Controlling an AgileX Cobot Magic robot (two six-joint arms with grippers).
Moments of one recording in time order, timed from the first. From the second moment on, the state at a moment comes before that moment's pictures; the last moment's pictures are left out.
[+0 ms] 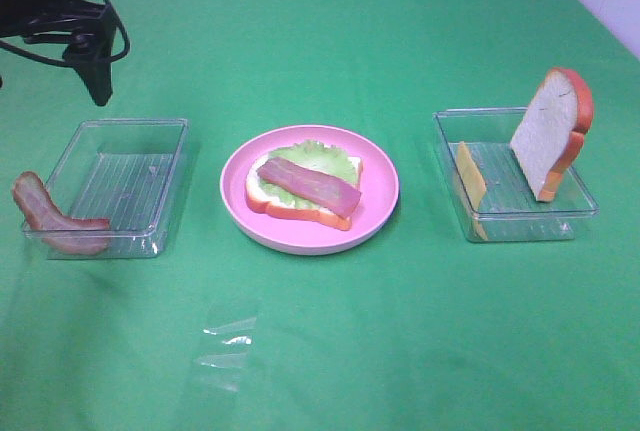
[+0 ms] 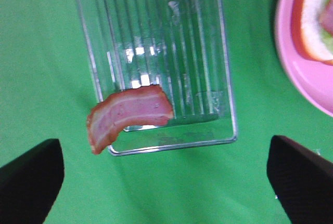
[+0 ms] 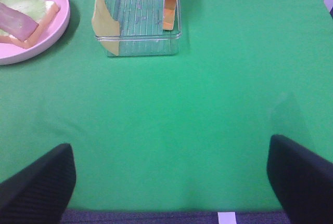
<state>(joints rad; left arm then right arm) -0.22 1.87 -1.63 0.02 1.22 -0.14 0.01 0.00 -0.46 -0.02 1.11 0.00</state>
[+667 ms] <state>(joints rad) -0.09 1.89 -1.49 -0.01 1.22 -0.05 0.01 0.00 -0.46 -0.02 1.11 0.00</state>
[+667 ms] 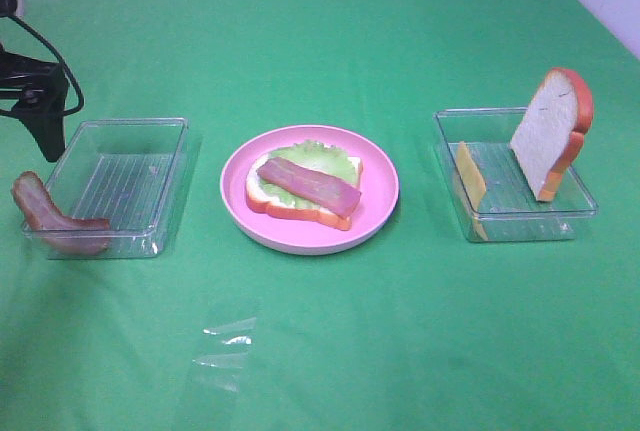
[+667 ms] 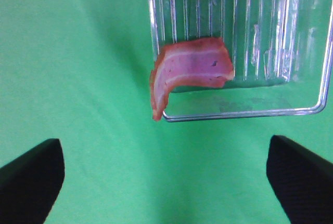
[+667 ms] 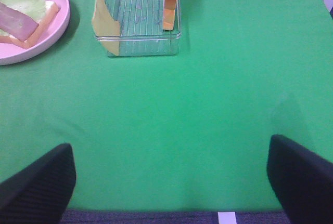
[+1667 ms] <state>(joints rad) -0.09 2.06 -1.49 -0.01 1.14 -0.01 0.01 0.00 -0.46 -0.02 1.11 0.00</state>
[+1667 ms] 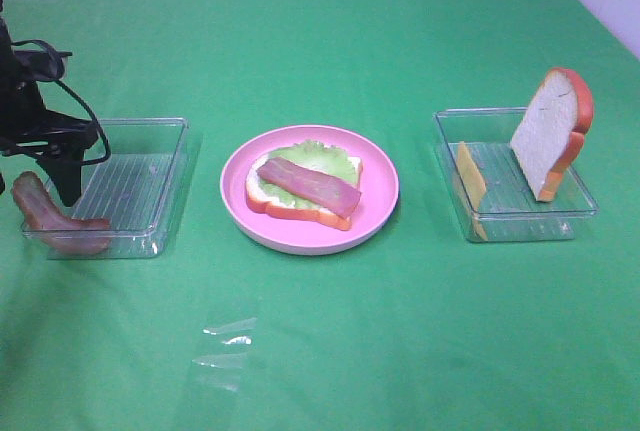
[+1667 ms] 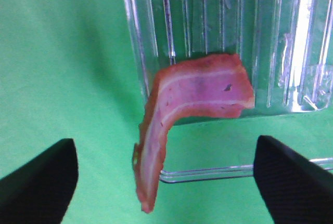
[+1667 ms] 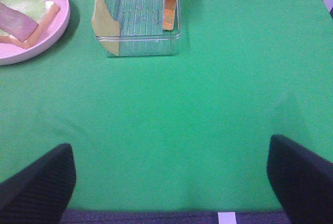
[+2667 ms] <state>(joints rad) -0.09 2.06 -1.49 -0.02 1.15 -0.01 0.01 0.00 -0.46 -0.02 1.11 0.00</state>
